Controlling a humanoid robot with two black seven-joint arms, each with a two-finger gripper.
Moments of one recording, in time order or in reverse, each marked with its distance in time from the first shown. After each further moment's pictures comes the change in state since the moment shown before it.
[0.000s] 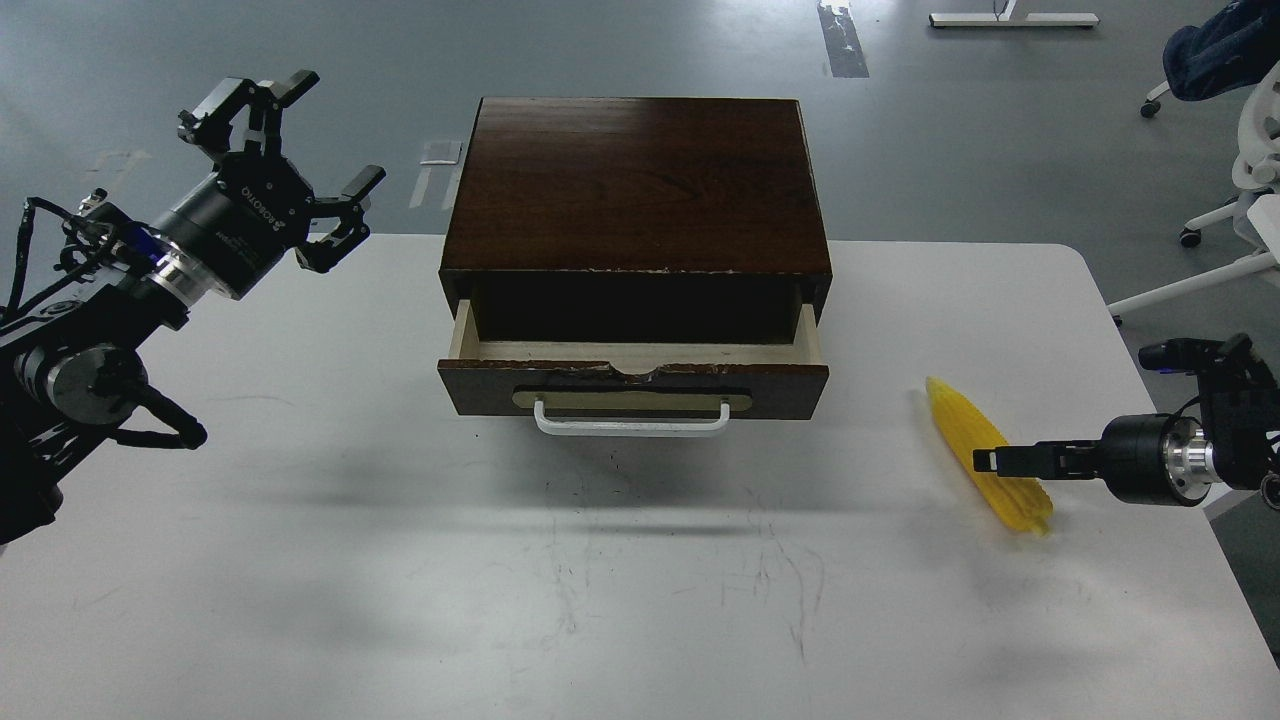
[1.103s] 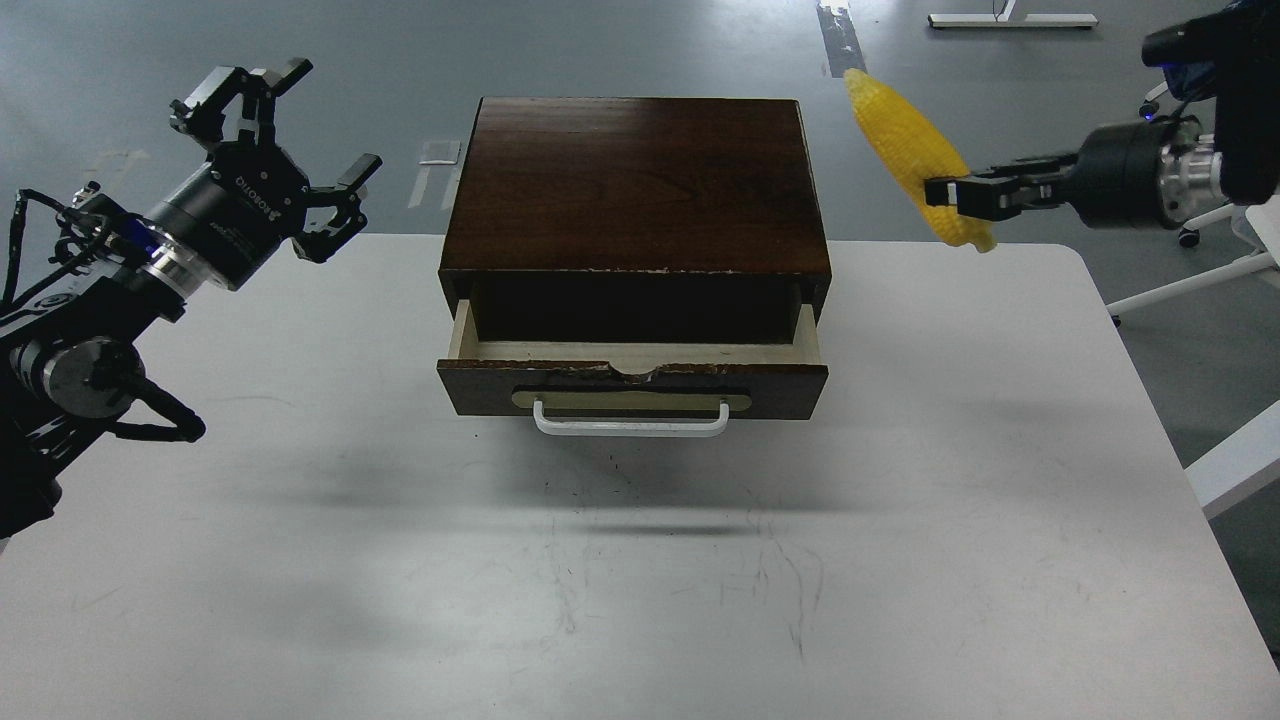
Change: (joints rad) left arm -0.004 0.003 -0.017 -0.014 0.000 0.000 0.000; right arm 0.712 0.069 -0.186 0.155 -0.001 0.008 0.000
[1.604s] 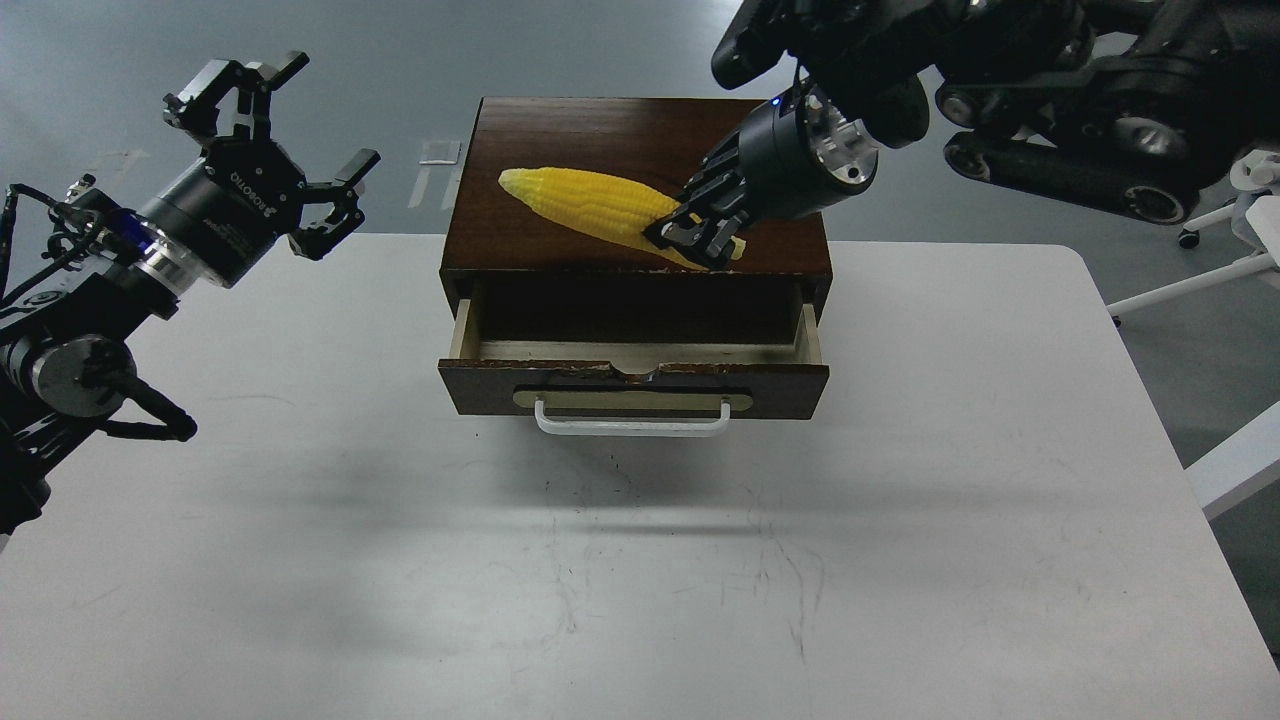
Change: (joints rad) left arm 0.000 0.025 -0.001 -0.022 -0.002 0.000 0.000; right arm 0.280 0.522 -0.198 0.014 -0.086 -0.044 0.000
